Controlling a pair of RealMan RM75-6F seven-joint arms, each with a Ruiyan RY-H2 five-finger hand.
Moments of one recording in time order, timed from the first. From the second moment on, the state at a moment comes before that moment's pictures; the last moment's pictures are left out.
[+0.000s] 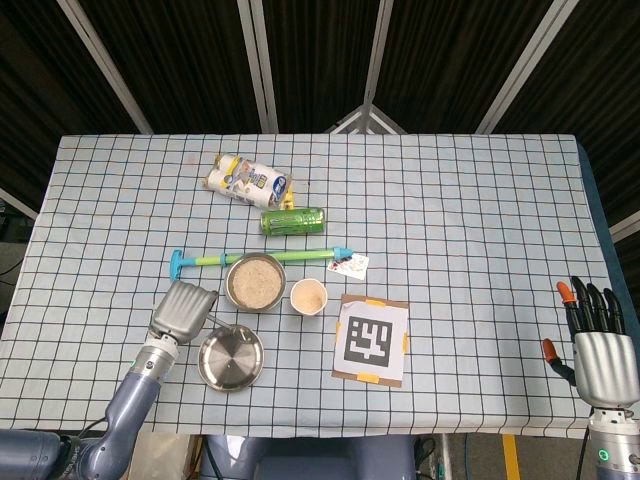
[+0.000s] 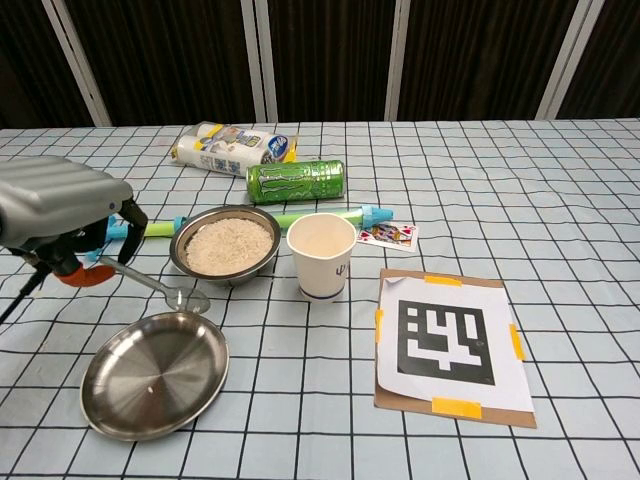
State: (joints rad) left arm -0.74 -1.44 0.00 -1.91 0.80 1.27 1.01; right arm 0.04 -1.22 0.10 -1.55 -1.53 1.60 -0.16
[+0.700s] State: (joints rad) left arm -0.69 -1.54 0.05 -1.83 0.83 1.26 0.98; right arm 0.04 -1.22 0.10 -1.55 -1.53 1.60 -0.15
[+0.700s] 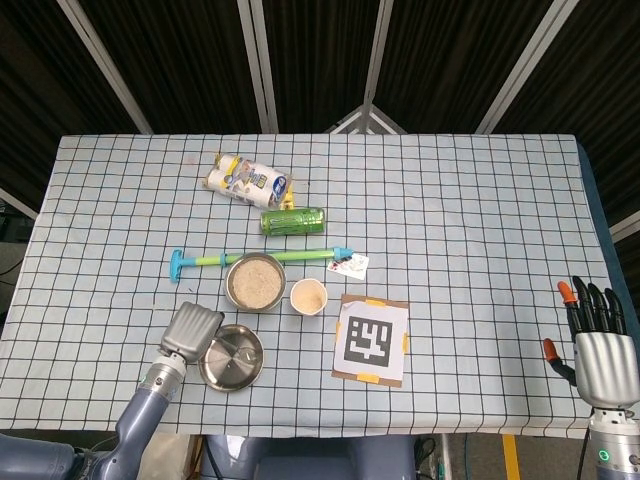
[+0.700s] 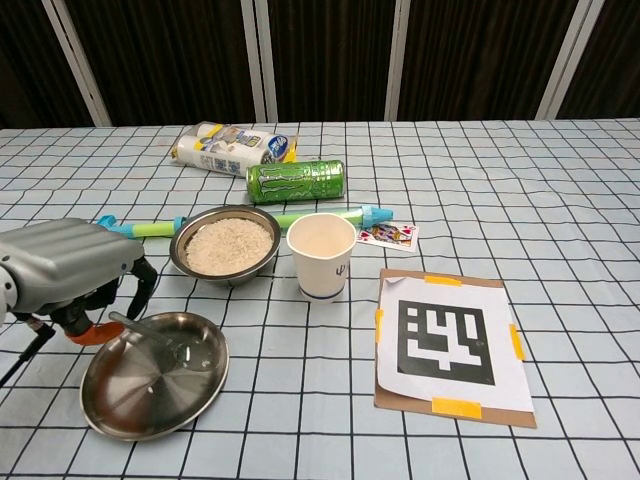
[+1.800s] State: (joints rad) left arm -0.45 -1.30 0.12 -1.76 1.29 1.54 0.56; right arm 0.04 -1.22 0.10 -1.55 -1.53 1.60 -0.16
